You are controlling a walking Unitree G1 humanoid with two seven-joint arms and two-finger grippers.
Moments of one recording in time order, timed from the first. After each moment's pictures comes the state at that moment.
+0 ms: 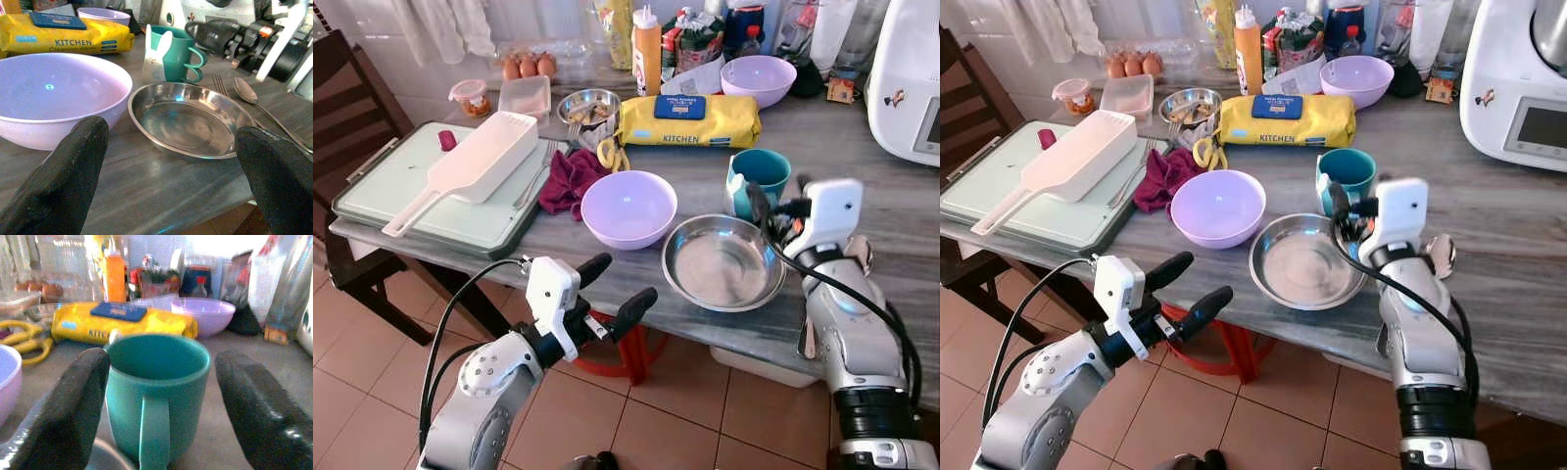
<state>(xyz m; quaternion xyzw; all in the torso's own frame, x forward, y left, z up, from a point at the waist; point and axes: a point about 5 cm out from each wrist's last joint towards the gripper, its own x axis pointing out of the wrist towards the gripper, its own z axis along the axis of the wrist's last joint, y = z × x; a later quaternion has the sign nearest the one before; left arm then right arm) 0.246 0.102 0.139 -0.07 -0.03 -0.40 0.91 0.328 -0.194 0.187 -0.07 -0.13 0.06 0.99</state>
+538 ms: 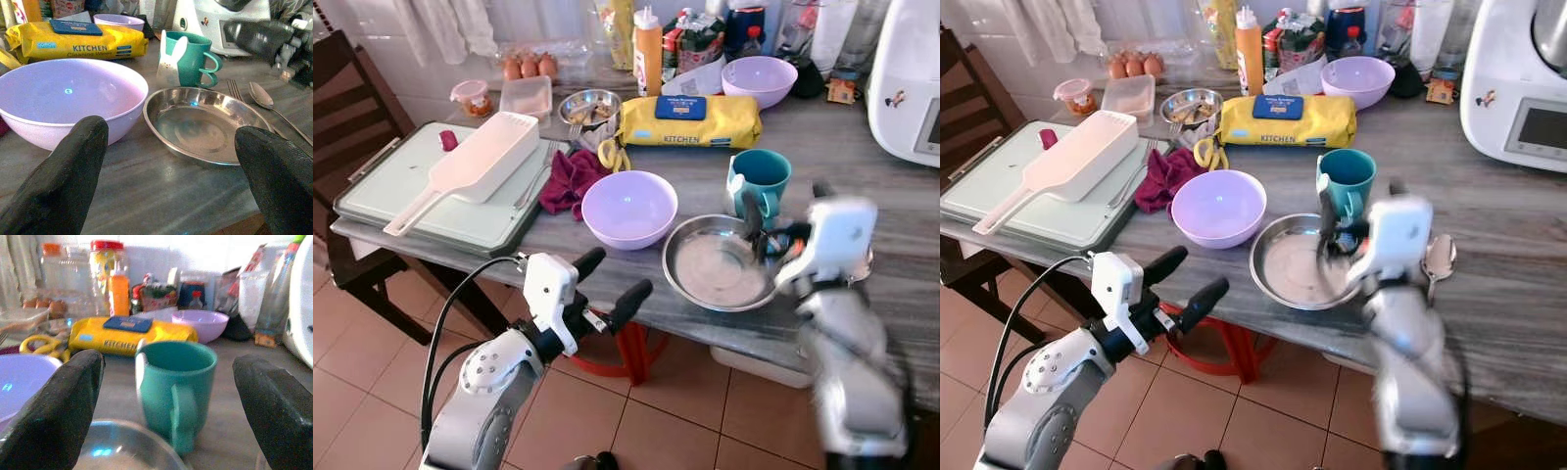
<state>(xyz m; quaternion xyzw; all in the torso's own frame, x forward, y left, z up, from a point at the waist) 0.251 0.104 0.139 -0.07 -0.04 -0.38 0.92 0.281 -0.165 0.181 -0.05 -0.13 0.03 0.99</state>
